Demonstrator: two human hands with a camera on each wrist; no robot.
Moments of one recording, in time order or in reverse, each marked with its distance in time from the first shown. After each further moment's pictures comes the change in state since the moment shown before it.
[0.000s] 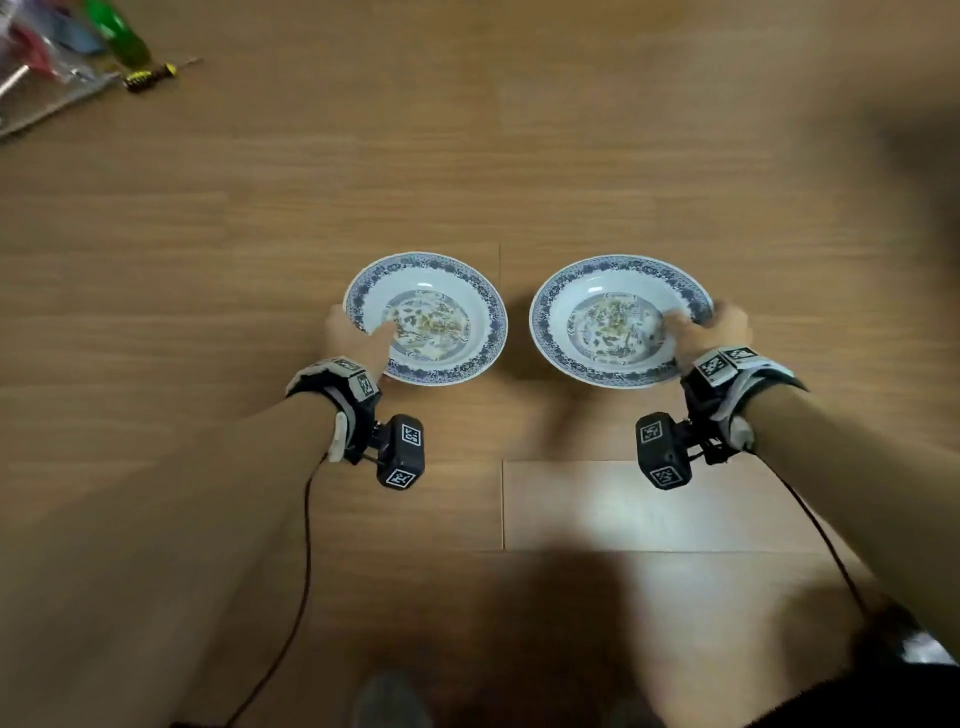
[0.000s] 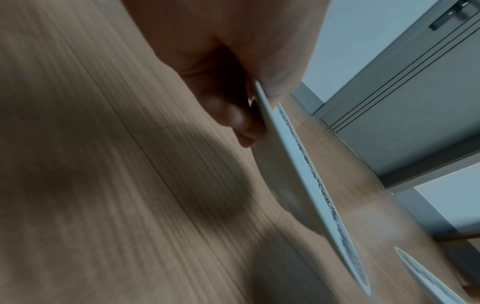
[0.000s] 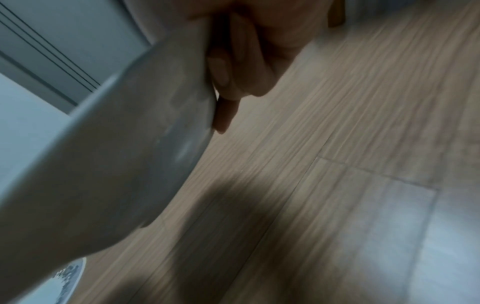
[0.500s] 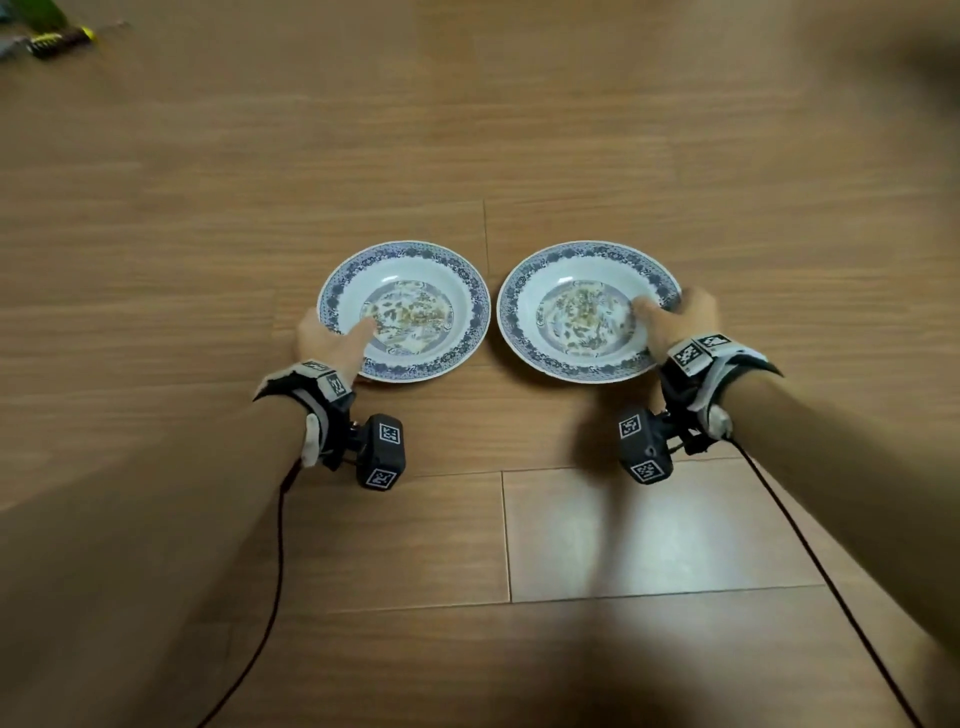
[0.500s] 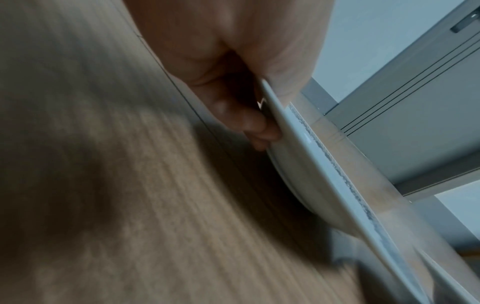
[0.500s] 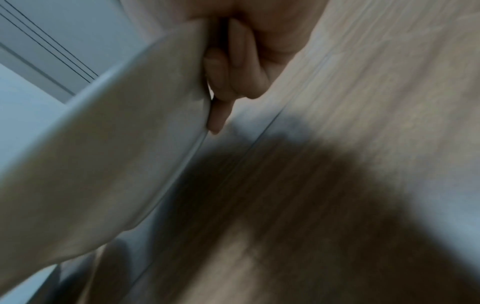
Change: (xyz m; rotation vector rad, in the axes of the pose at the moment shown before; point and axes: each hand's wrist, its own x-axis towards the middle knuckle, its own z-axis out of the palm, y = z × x) left_hand 0.081 -0.106 0.099 -0.168 0.037 0.089; right_hand 0.070 0.079 0.131 0.073 0.021 -0.109
